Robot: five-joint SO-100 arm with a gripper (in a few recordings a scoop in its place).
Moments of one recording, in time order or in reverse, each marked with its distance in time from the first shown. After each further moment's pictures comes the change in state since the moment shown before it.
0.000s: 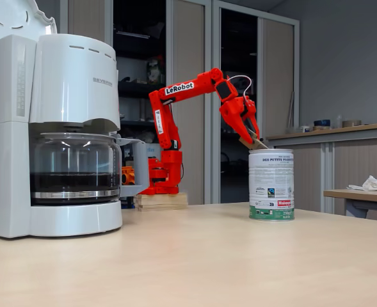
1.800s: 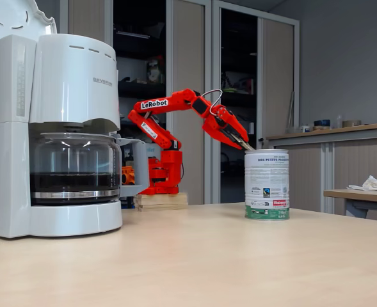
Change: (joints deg) arm 1.9 38.8 43.0 -23.5 58.0
